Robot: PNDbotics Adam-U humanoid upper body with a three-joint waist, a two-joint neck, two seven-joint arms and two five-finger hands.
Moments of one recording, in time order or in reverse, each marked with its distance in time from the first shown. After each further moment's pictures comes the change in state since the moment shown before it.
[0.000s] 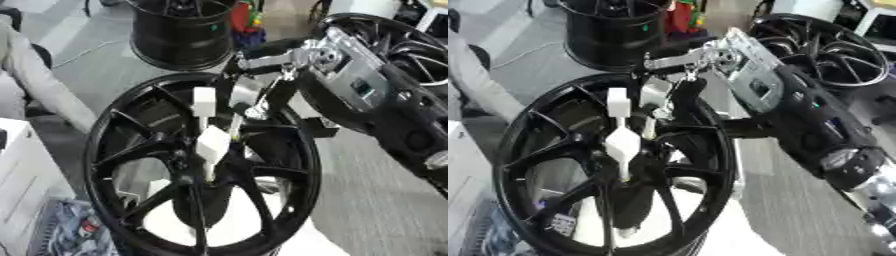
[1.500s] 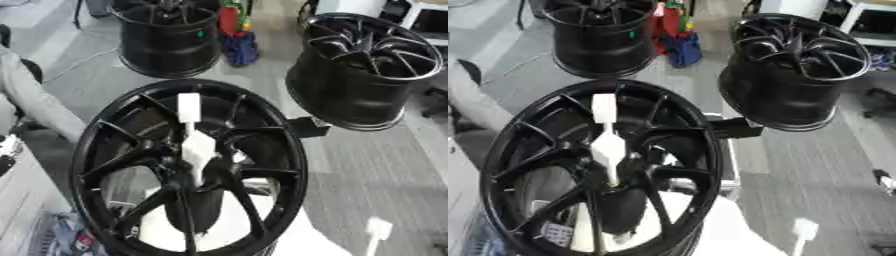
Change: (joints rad) left arm 0.029 -0.002 0.043 0.001 -0.002 0.003 0.043; right arm 1.039 -0.078 -0.717 -0.041 0.016 0.286 -0.869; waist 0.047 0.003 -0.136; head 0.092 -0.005
